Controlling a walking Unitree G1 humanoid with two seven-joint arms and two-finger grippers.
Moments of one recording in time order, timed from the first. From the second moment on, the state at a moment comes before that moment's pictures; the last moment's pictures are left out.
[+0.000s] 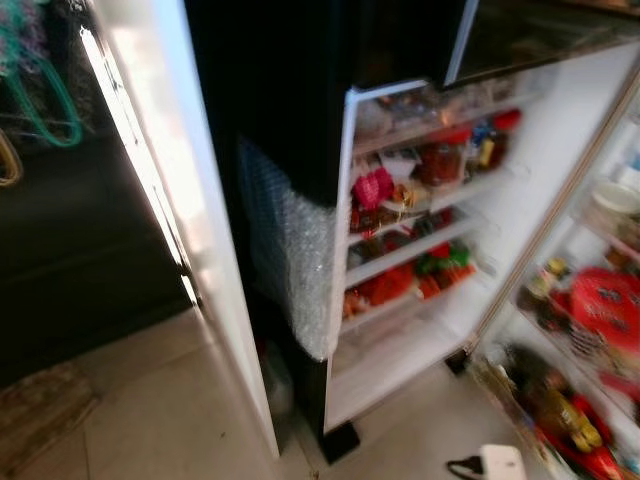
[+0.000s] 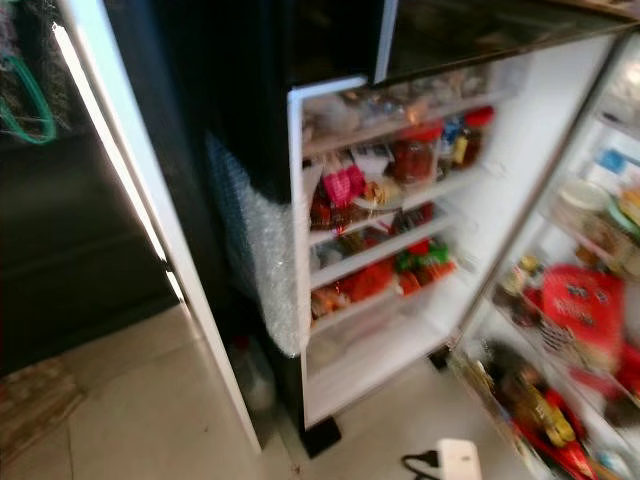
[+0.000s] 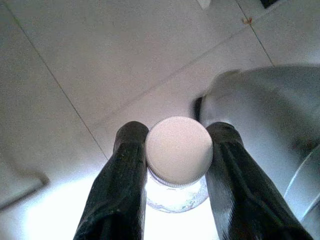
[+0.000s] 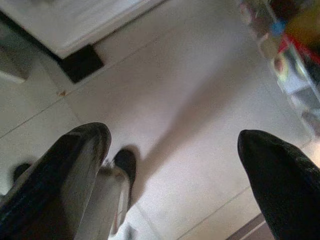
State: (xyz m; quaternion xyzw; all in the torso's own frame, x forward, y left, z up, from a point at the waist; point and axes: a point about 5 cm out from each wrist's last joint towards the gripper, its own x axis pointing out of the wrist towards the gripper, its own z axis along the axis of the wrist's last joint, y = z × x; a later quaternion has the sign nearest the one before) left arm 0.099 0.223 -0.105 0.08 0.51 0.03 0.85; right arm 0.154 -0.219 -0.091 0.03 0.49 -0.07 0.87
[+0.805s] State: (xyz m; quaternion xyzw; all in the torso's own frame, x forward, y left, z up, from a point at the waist) left arm 0.103 0.239 -0.100 0.10 0.50 0.03 0.86; right arm 0.153 -0.202 -0.095 0.04 0.49 -0.07 0.87
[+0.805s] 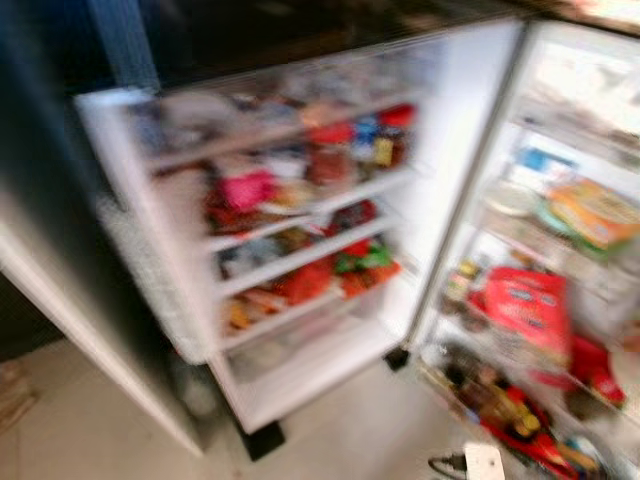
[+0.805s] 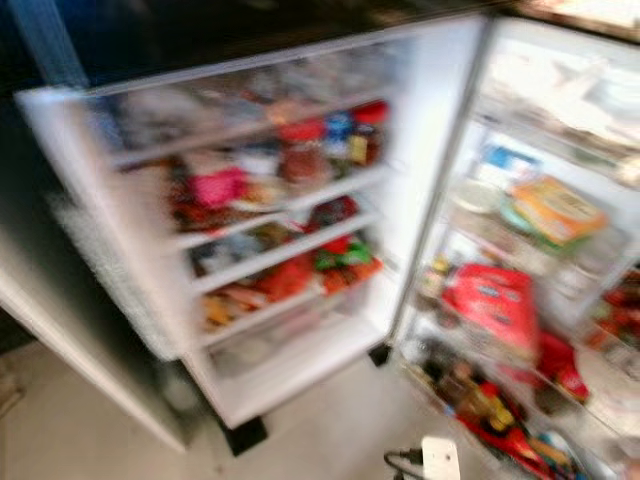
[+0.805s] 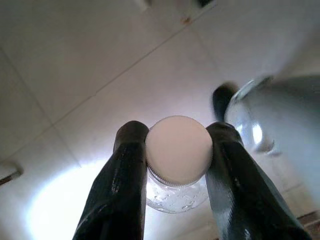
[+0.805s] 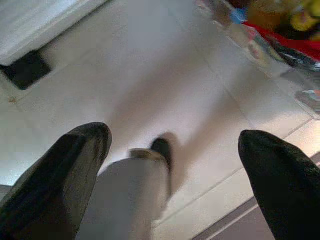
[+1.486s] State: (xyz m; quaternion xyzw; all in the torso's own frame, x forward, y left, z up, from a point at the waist) left arm 0.292 0.199 0.011 0.07 0.17 -0.03 0.98; right arm 0.167 -0.198 -0.090 0.04 0.48 -0.05 0.88
